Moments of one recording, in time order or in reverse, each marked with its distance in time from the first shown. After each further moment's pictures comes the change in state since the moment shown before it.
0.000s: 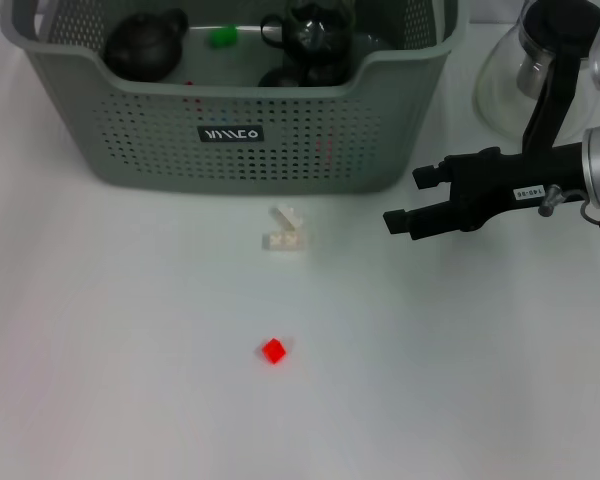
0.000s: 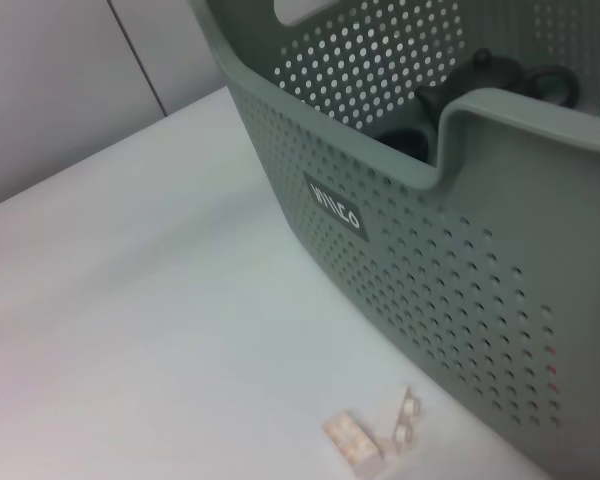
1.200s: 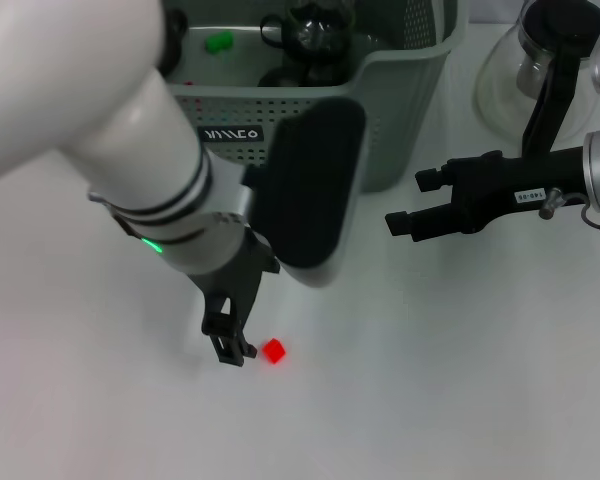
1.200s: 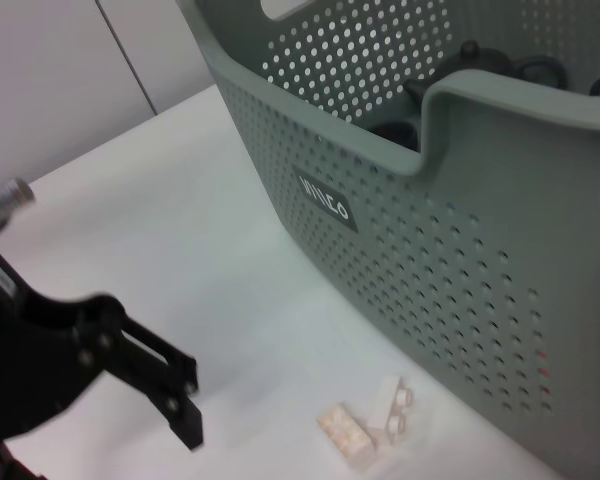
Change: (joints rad) left arm 0.303 -0.272 1.042 0.413 0.380 0.170 0.203; right arm -0.006 0.001 0.001 0.006 -0.001 0.010 0.005
